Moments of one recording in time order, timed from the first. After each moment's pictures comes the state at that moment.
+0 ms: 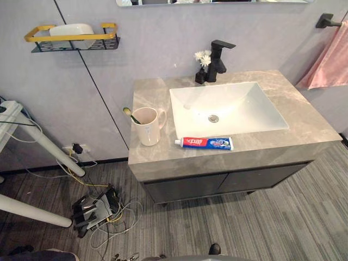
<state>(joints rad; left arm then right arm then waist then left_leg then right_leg) 0.18 0.03 0.48 1.11 -0.03 -0.07 0.00 0.23 -0.12 -0.41 1.16 -0.02 0.00 0.13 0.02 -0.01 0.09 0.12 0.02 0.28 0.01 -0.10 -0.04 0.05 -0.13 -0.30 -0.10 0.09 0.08</state>
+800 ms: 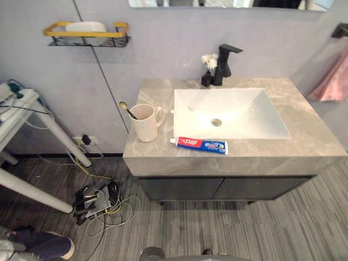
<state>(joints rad) 0.00 0.16 1.15 0.02 0.02 -0.06 0.51 0.21 -0.18 -0.26 1.16 -0.09 0.01 0.14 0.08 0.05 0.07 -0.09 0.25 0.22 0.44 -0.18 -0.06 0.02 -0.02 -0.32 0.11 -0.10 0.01</state>
